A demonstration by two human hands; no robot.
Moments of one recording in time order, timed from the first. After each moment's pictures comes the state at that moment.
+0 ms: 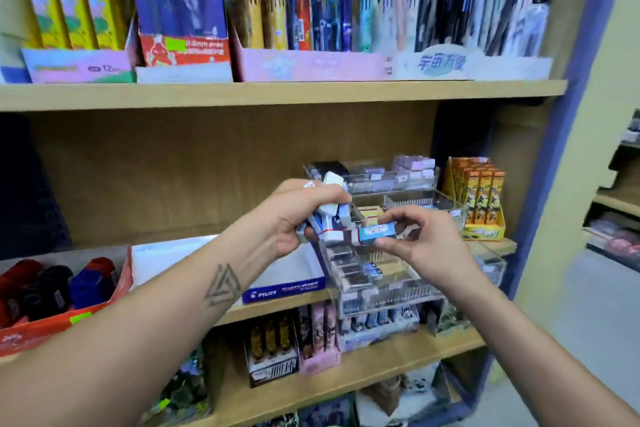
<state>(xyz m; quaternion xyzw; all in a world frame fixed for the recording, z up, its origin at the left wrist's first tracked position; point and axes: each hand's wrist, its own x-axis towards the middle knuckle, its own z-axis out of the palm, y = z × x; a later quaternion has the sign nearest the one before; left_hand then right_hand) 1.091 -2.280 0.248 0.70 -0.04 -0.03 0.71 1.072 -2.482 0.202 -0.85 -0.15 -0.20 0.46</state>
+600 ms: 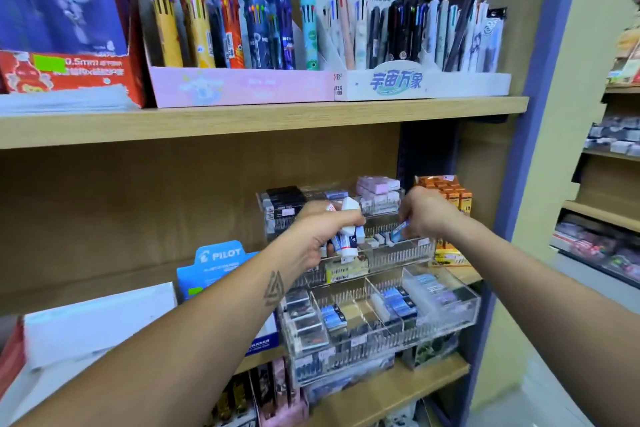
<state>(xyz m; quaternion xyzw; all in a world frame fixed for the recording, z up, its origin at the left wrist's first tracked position) 1.201 -2.378 0.233 0.74 -0.02 -0.03 0.67 1.230 -2.582 0.245 -0.99 -0.02 -0.11 0.11</state>
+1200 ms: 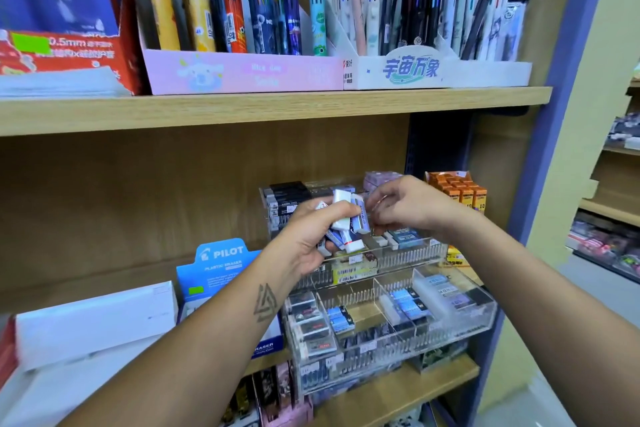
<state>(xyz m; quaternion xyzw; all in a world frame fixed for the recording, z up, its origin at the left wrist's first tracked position) 1.205 -2.361 0.219 0.60 -0.07 -0.07 0.79 1.209 -2.540 0.258 -0.90 -0.11 -0.01 0.43</state>
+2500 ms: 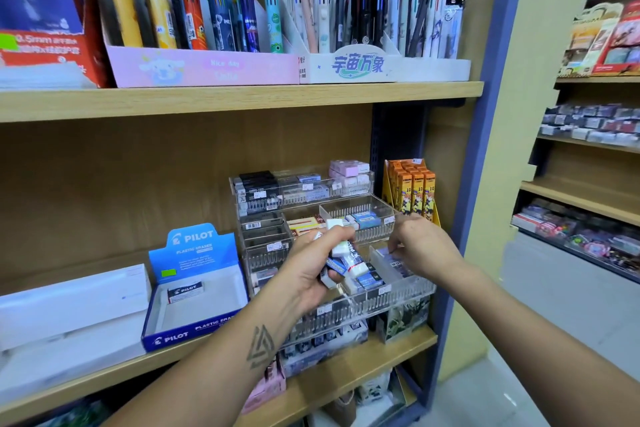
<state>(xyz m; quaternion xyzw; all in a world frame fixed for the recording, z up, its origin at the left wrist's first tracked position) 1.141 -2.410 0.173 0.54 -0.01 -0.13 0.83 1.163 -2.616 0.173 -0.98 -0.08 -0.17 0.03</state>
